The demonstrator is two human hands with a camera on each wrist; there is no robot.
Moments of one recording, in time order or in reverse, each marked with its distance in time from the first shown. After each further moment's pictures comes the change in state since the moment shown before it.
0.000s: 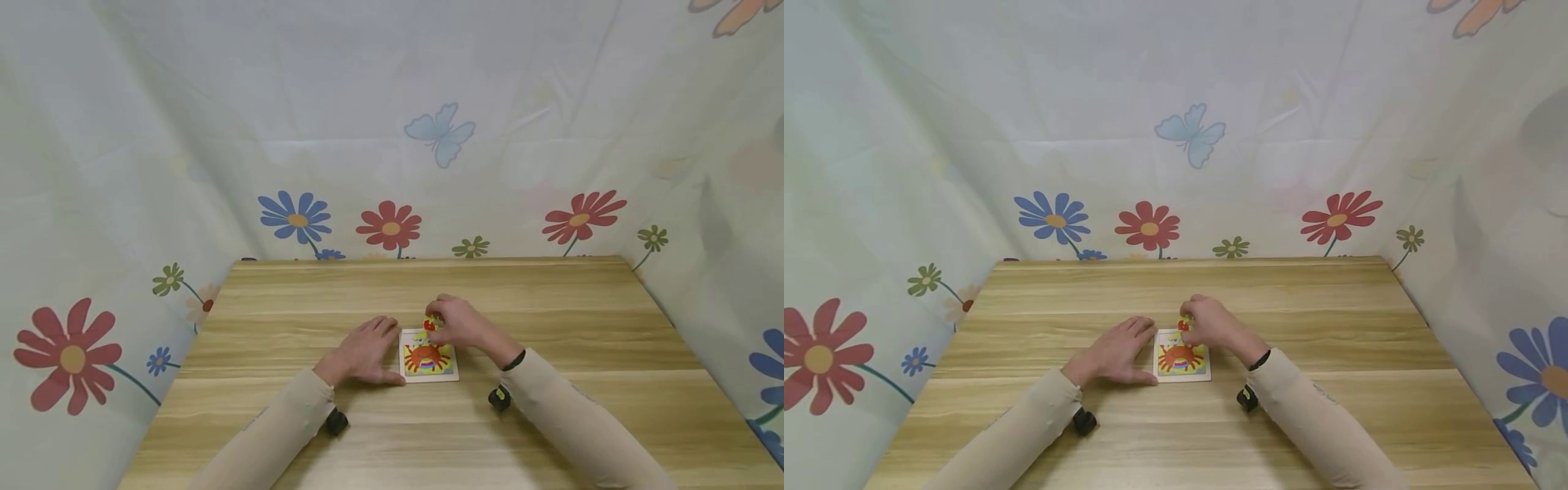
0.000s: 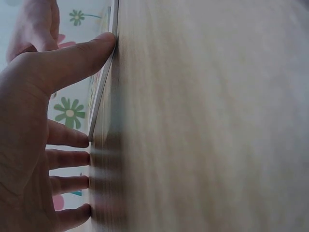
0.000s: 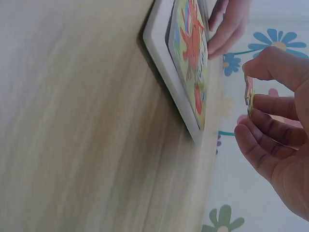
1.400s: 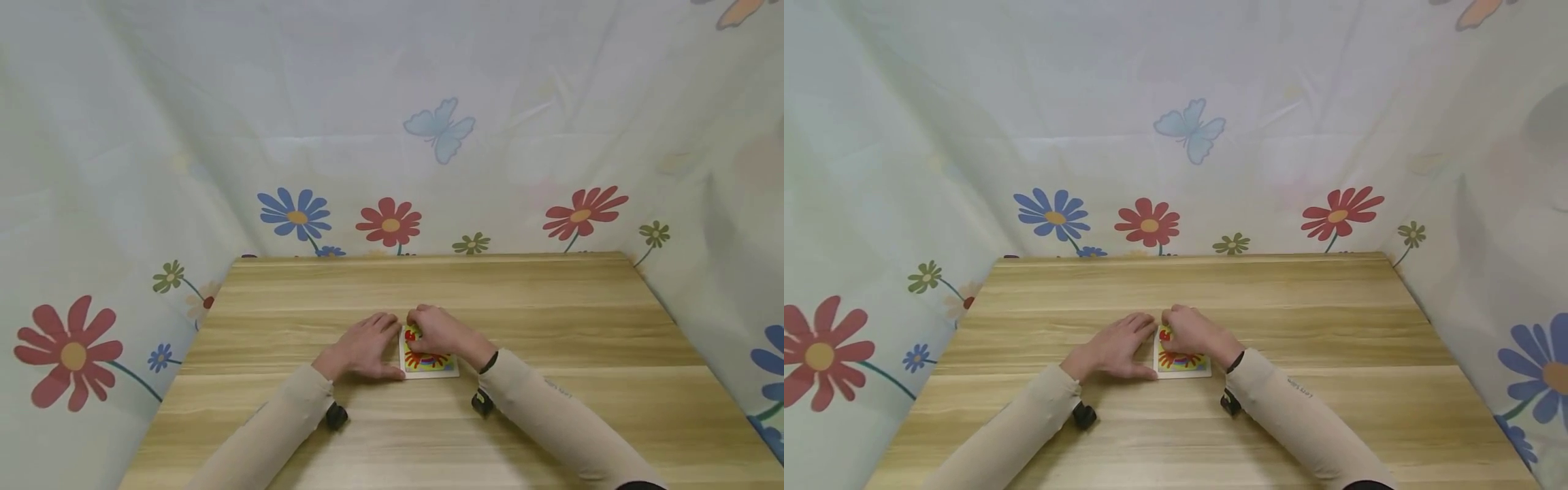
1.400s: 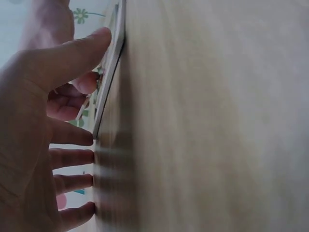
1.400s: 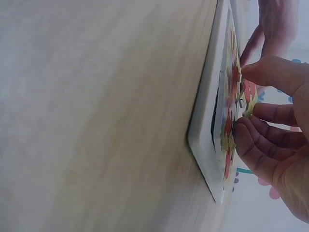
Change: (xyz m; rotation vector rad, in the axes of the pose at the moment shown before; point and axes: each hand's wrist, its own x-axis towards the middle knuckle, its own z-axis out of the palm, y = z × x) left_hand 0.001 -0.001 -0.006 -0.010 -0.024 0.014; right_hand 0.017 -0.021 0.031 -0.039 -0.158 0.002
